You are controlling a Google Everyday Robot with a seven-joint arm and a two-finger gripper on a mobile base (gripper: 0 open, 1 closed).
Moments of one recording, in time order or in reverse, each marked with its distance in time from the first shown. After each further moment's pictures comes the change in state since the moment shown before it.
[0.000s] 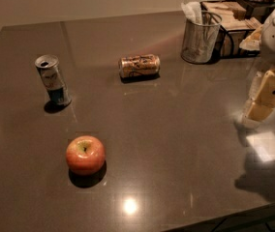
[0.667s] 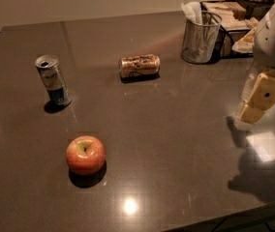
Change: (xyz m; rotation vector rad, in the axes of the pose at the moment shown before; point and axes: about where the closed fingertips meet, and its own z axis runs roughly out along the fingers) arm -0.011 0.006 0.005 -0.014 -0.034 -0.012
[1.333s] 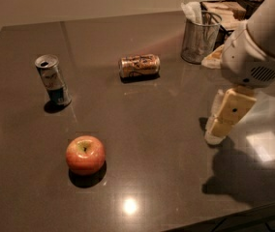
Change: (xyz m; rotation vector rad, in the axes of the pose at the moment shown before) arm -0.042 0.027 0.032 -0.077 -0.096 -0.054
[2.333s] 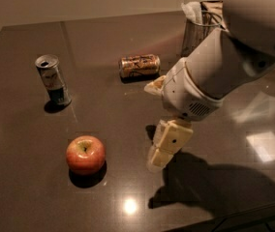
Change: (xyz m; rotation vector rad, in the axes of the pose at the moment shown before) arm -0.089 0.056 0.064 -0.130 -0.234 -0.102
